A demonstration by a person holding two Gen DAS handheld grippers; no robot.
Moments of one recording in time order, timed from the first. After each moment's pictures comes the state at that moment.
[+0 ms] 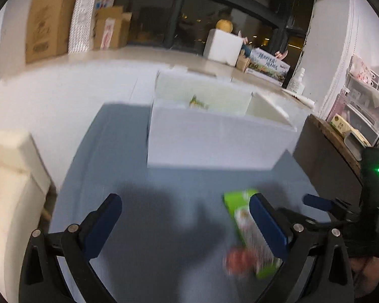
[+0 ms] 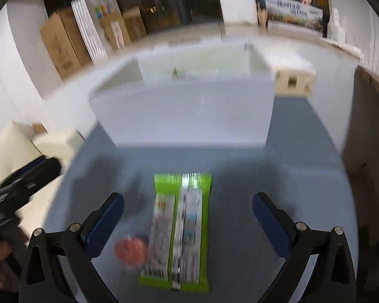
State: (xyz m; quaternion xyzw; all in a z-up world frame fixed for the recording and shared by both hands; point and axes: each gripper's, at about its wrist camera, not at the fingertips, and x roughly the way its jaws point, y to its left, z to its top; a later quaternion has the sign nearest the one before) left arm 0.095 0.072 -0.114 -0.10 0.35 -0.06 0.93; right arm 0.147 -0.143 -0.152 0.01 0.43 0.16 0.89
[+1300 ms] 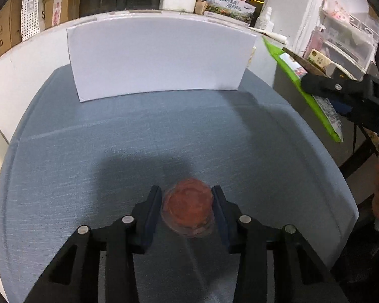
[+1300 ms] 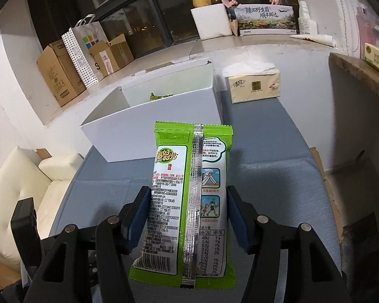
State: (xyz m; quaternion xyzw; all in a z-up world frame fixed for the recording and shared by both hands) left arm 0.083 -0.014 -0.172 -0.03 0.44 -0.15 0.89; right arm 0.126 -0.229 -0.115 0.08 0.38 0.16 0.91
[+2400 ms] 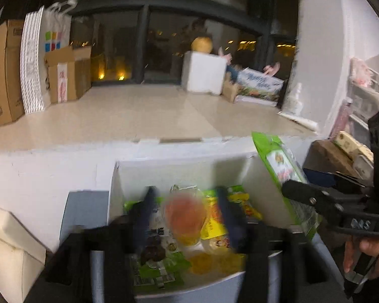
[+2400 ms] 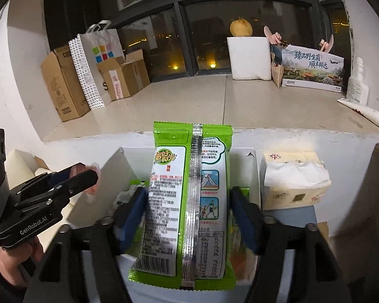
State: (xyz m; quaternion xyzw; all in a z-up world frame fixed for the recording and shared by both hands) left arm 0.303 0.052 -0.033 -0.05 0.30 -0.10 0.95; right arm 0.314 -0.164 -0.045 0.02 0.34 0.19 0.92
